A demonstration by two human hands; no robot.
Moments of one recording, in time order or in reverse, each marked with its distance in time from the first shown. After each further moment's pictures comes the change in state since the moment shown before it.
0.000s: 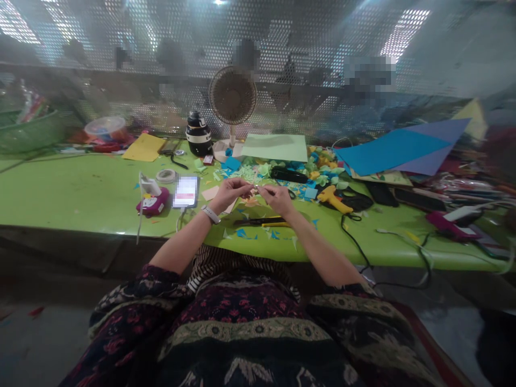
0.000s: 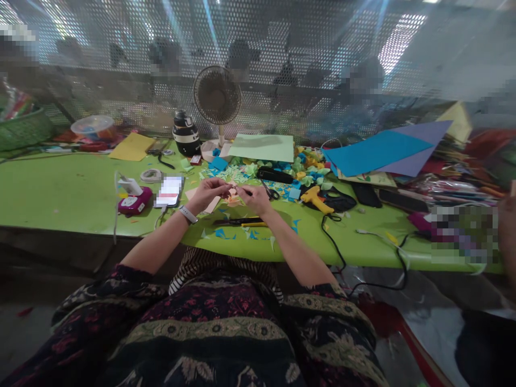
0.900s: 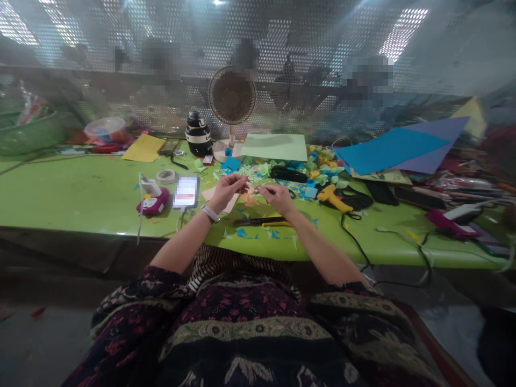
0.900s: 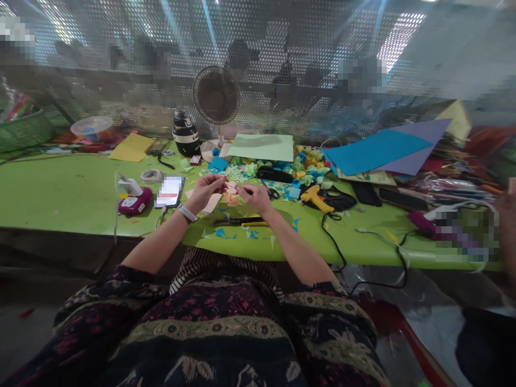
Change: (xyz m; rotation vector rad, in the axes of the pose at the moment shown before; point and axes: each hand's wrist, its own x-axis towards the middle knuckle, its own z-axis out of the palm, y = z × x) left_hand 0.005 -0.001 -0.002 -0.134 0.149 -0.018; right_hand 0.001 0.000 0.000 0.007 0.012 0.057
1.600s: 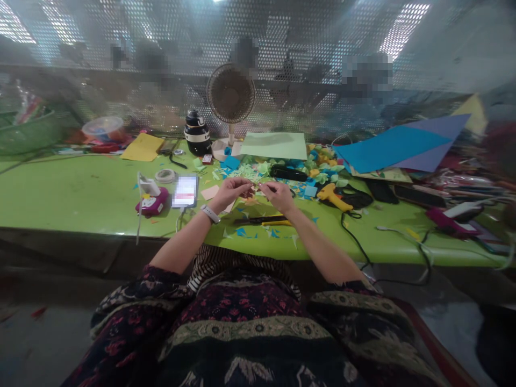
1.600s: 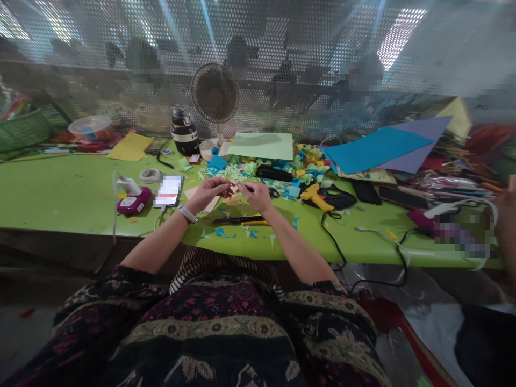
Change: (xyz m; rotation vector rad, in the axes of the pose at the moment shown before) left_hand -0.004 -0.002 0.001 0.117 -0.179 -0.046; right_hand 0.000 -0.001 -0.002 -0.024 0.047 0.000
